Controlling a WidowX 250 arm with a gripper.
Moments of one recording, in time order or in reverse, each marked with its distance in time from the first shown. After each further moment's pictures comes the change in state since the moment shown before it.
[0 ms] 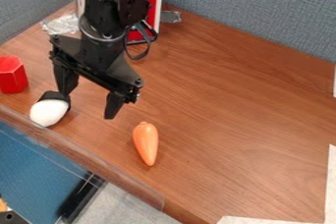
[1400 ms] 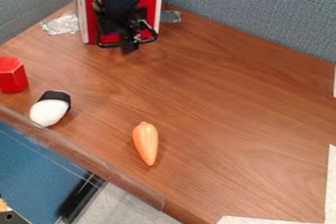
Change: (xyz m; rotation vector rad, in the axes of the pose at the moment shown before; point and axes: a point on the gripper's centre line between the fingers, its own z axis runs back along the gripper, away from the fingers) arm 0.140 0.040 -0.050 -0.206 -0.209 -0.470
